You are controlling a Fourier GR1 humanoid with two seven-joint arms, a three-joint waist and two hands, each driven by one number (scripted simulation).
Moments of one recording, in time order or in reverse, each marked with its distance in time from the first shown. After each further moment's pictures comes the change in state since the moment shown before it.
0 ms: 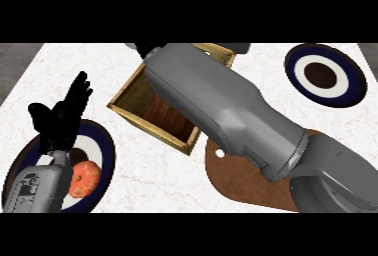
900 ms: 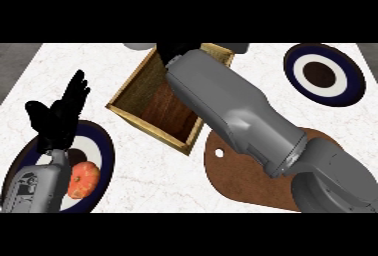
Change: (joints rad) left arm -0.005 -0.001 0.010 -0.009 -0.005 0.008 0.015; right arm 0.074 0.000 0.041 0.078 0.020 0.005 -0.064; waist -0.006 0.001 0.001
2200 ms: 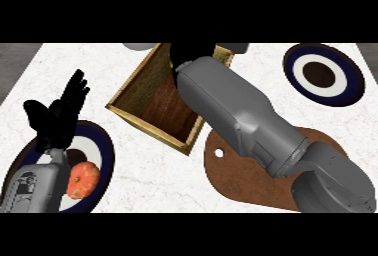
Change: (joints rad) left arm -0.005 0.001 0.012 0.010 0.005 -0.011 -0.004; right arm 0.066 -0.001 -0.072 0.005 -0.096 0.062 0.071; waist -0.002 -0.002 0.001
